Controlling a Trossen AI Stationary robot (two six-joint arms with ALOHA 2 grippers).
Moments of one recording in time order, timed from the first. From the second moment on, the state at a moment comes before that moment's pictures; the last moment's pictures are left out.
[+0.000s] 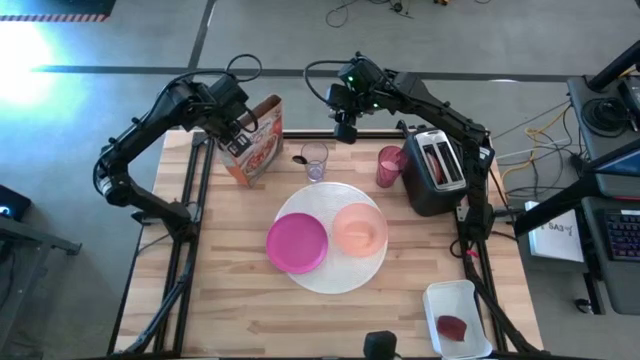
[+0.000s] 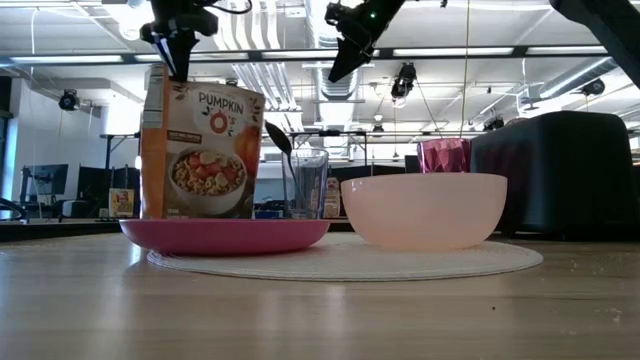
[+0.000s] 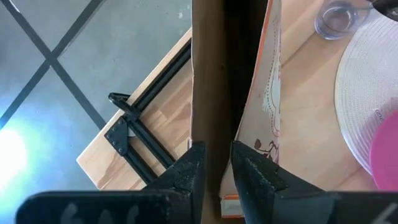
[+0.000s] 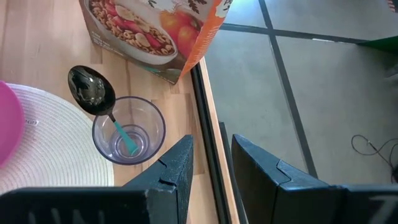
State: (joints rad) left arm 0.65 1.43 1.74 -1.55 -0.29 -0.07; right arm -0.51 1.97 2.27 -1.07 -0.02 -0.44
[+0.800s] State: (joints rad) left arm 0.64 1.38 1.74 -1.51 -0.22 -0.04; right arm -0.51 1.97 2.27 -1.07 -0.02 -0.44
